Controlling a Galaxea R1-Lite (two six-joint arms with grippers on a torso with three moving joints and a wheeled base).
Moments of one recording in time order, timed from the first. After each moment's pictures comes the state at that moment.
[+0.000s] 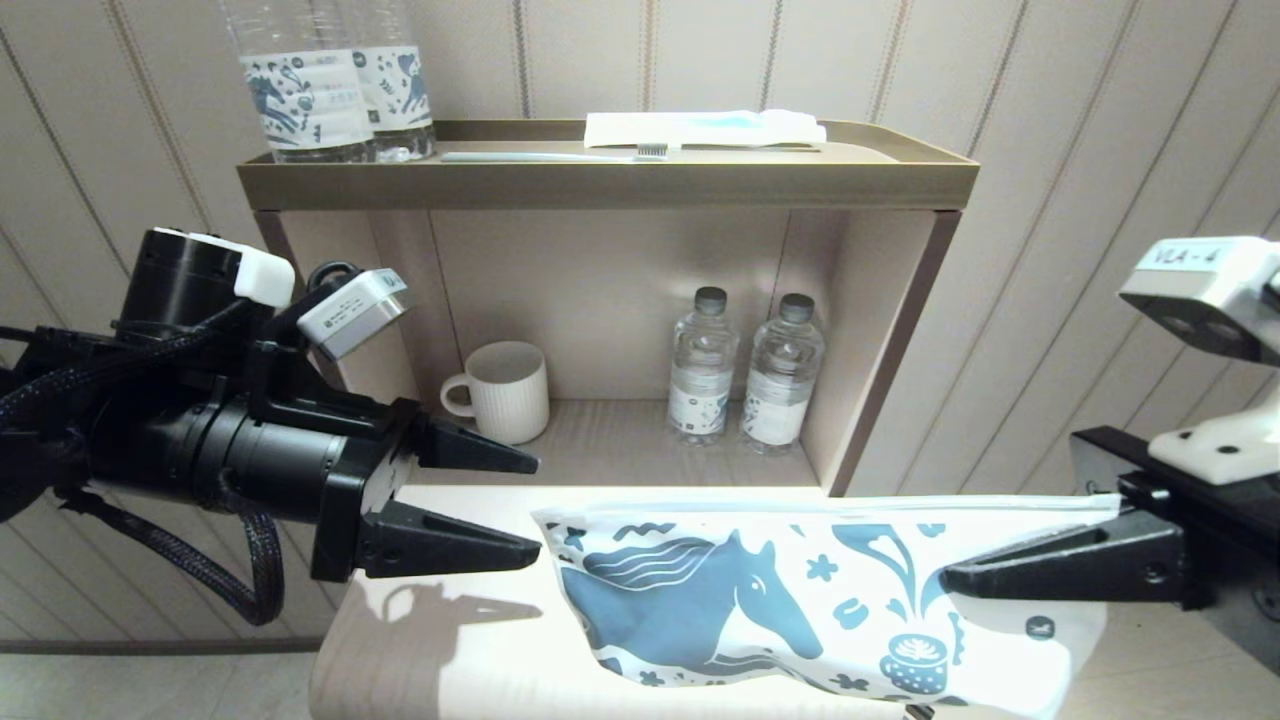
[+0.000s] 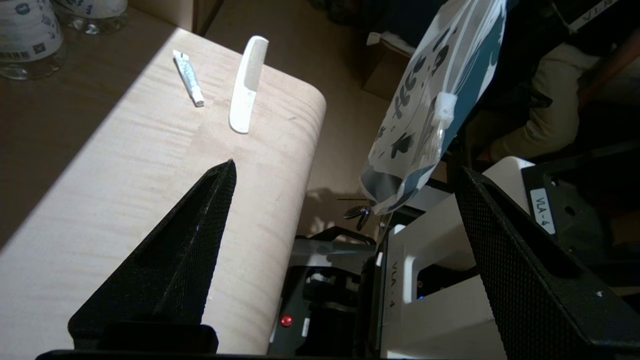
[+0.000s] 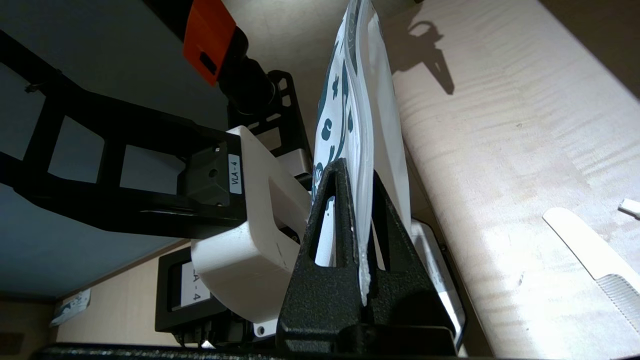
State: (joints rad) left arm -0.39 1.55 -0.99 0.07 -1.05 0.28; right arm 0.34 1.25 -1.05 0.35 1.01 -0.20
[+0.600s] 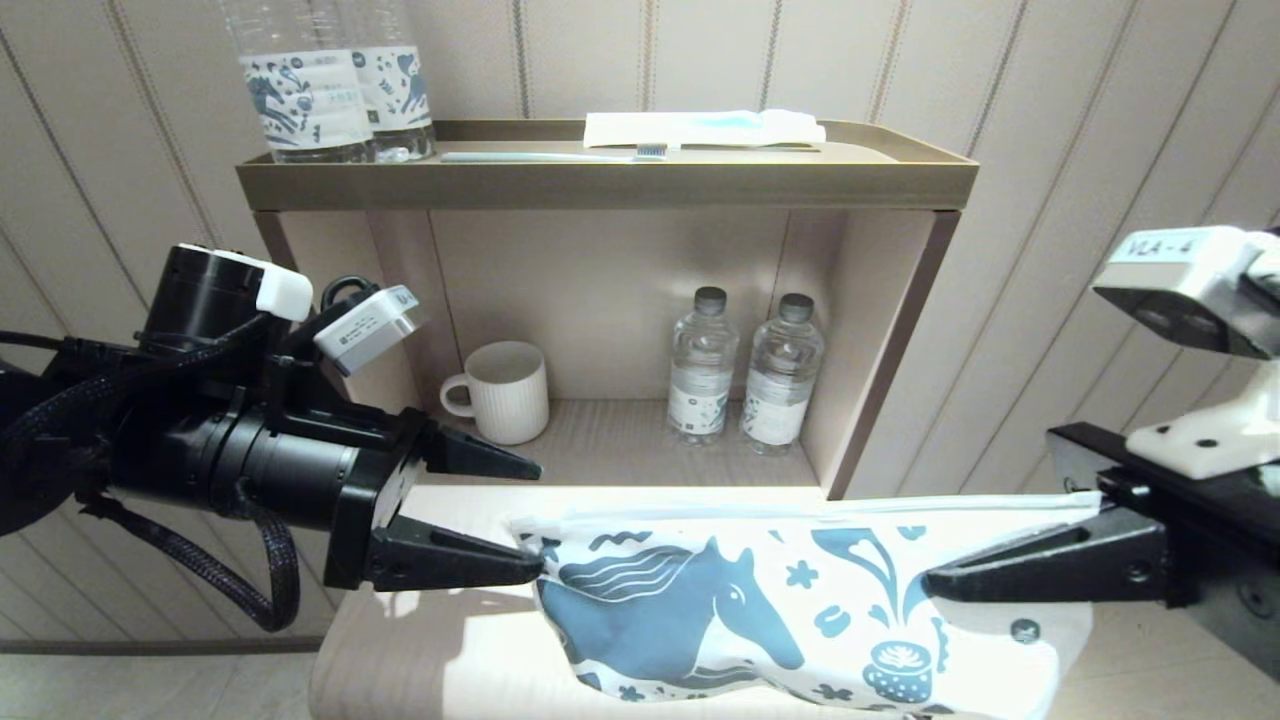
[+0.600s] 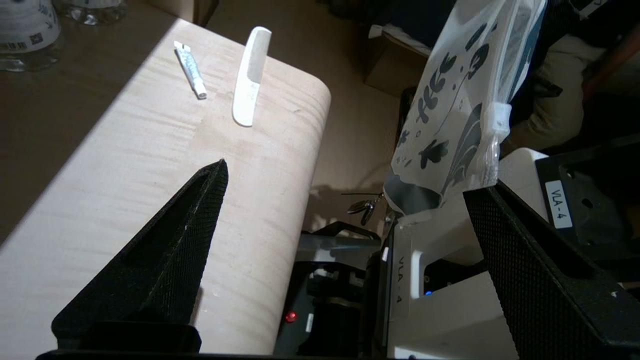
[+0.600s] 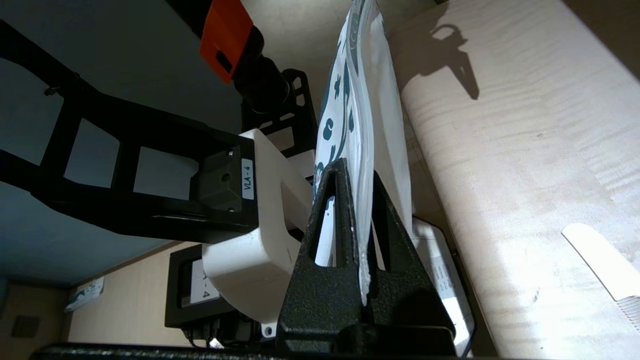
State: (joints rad) left arm -0.39 1.57 -0.98 0.07 -1.05 0.30; right arm 0.39 1.28 -1.08 0.35 1.02 -0.19
